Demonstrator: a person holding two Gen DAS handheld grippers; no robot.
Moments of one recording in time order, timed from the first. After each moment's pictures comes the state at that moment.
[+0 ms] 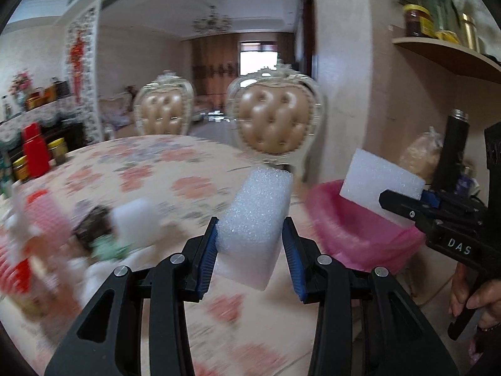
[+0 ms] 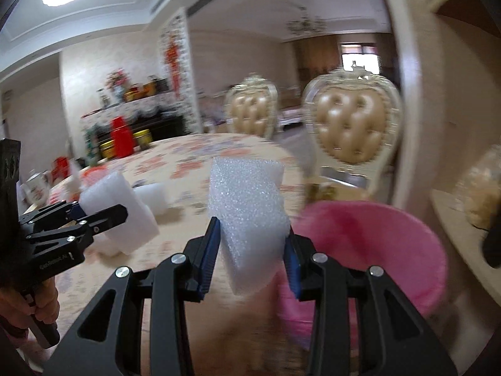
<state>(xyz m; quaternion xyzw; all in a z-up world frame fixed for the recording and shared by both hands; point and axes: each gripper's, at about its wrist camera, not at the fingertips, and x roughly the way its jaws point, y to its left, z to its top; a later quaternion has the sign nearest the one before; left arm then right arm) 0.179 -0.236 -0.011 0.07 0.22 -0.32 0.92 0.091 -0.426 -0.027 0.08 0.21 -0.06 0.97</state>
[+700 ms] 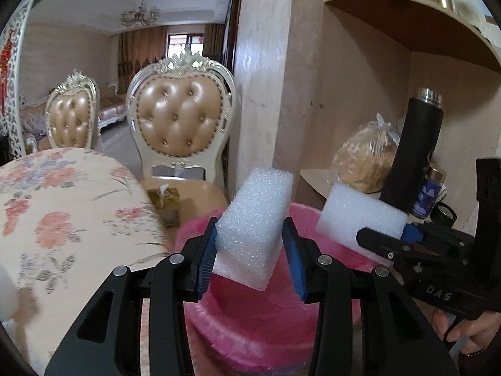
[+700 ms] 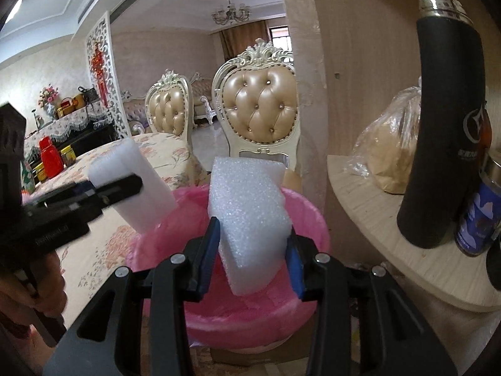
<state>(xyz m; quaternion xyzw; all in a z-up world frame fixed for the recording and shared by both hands) 0.208 -0.426 -0.038 0.08 0.24 -0.47 0.85 0.069 -0.555 -0.065 0.14 0.23 -0.18 0.95</state>
